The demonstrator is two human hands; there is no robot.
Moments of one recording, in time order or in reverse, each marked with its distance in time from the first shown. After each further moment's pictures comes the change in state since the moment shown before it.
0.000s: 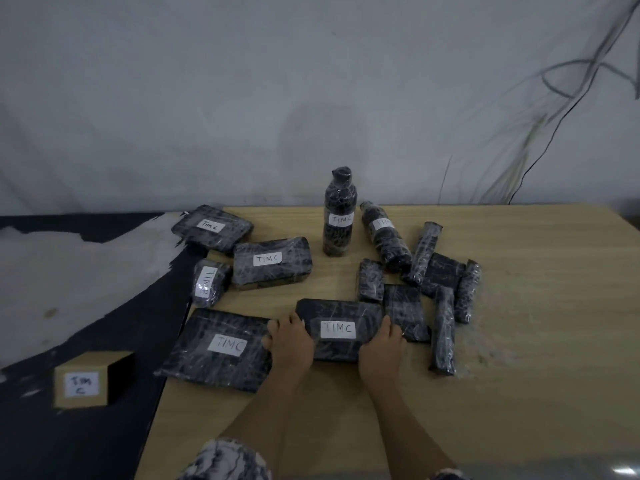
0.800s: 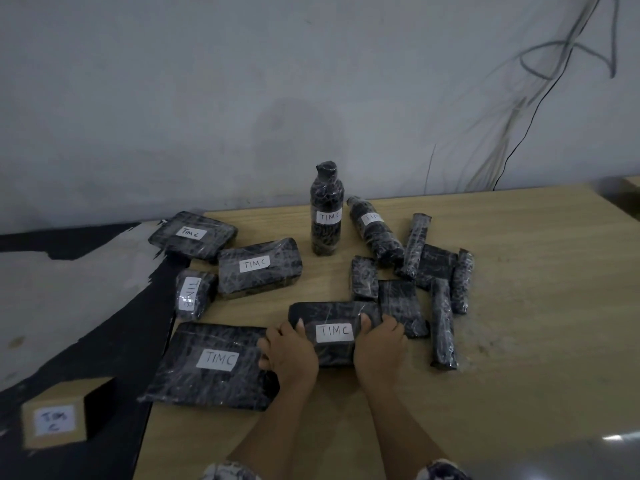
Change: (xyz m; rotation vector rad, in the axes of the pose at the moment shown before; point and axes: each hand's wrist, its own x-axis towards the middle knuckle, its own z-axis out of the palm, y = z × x) left_hand -0.004 0.008 0.018 -0.206 0.156 -0.162; right_hand 0.005 -0.014 0.014 0.207 0.286 0.147
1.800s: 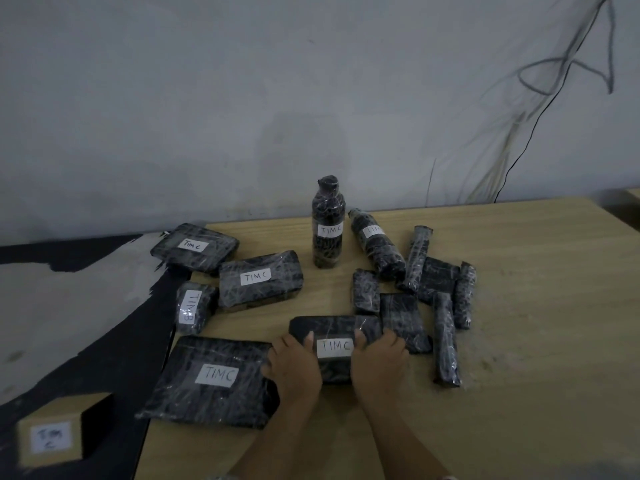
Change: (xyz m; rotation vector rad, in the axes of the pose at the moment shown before) left_hand 0.000 0.007 -0.003 0.094 0.000 0.050; right_hand -0.002 -0.003 0.002 0.012 0.026 0.005
